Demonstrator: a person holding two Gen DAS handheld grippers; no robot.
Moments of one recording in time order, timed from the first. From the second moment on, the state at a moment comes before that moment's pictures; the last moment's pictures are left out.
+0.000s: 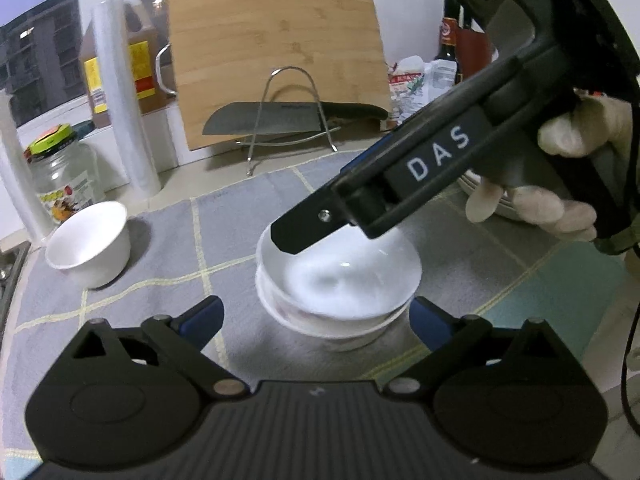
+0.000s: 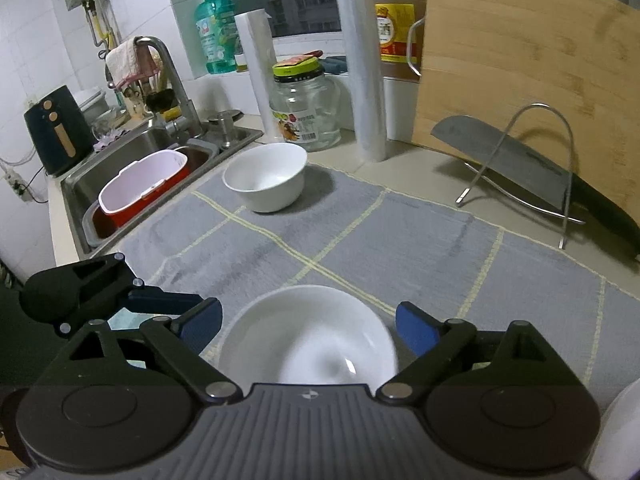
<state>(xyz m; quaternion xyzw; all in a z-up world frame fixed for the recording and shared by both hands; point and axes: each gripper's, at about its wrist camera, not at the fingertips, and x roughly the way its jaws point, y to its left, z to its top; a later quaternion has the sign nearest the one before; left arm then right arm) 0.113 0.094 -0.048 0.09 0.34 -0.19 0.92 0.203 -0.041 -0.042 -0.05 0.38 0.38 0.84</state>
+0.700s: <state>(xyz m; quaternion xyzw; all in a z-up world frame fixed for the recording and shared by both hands) 0.116 0.193 -0.028 0.02 0.35 0.01 0.94 0.215 0.009 -0.033 -0.09 0.34 0.41 0.84</state>
